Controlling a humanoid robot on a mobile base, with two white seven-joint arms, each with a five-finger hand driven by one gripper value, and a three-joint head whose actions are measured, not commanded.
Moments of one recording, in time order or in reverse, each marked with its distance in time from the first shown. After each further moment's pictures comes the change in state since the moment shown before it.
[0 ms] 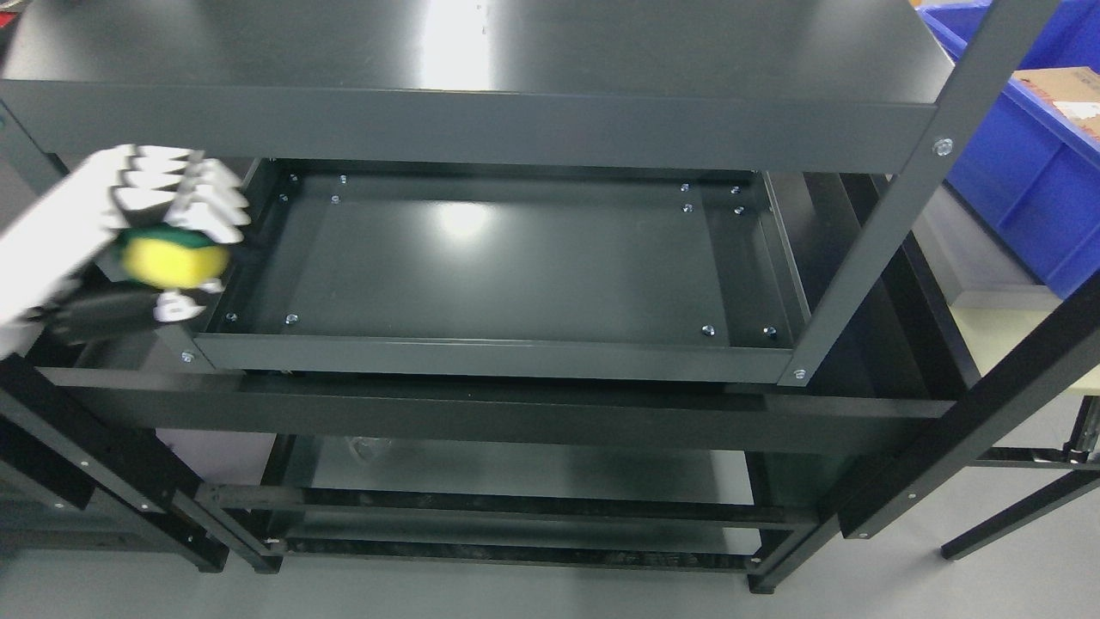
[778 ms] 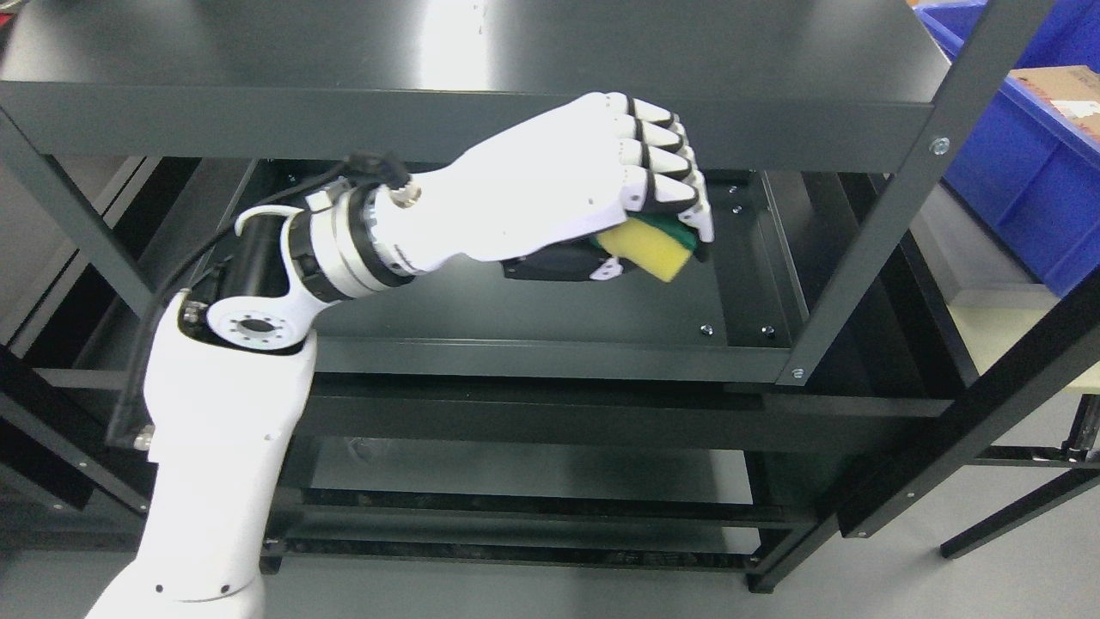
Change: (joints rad) left arm -0.463 -0.497 -0.432 0.011 -0.507 -0.003 0.002; right arm 0.000 0.000 0.000 0.000 0.000 0.007 0.005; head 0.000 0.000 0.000
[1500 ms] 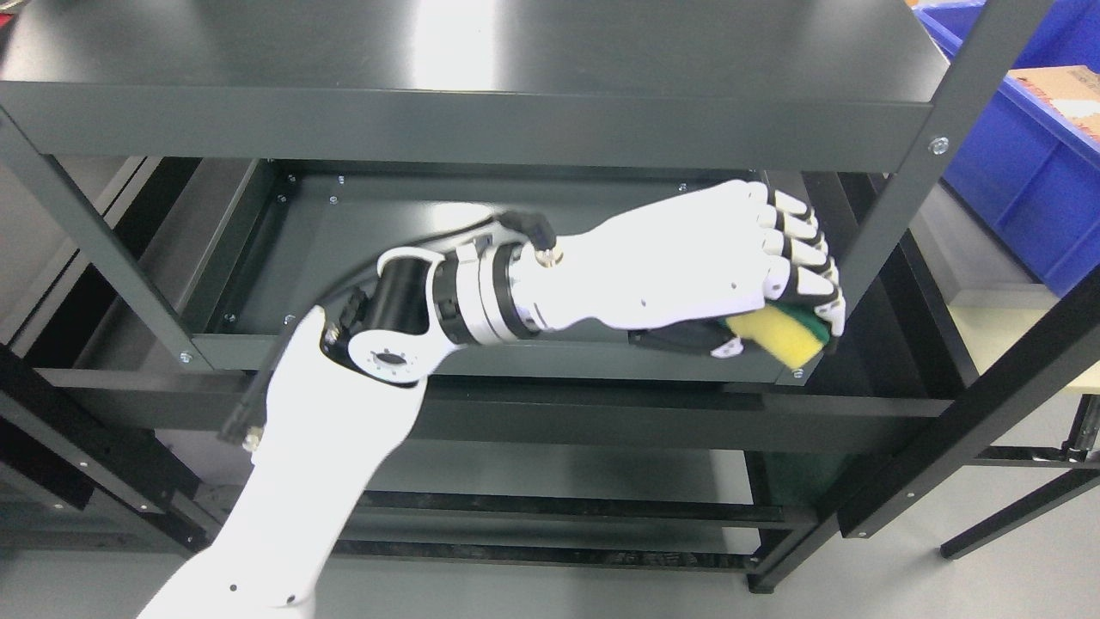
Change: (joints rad) left arm -0.074 -0.142 -0.241 0.081 -0.190 0.002 0.106; right arm 0.000 0.000 0.000 0.000 0.000 0.000 0.004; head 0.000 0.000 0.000
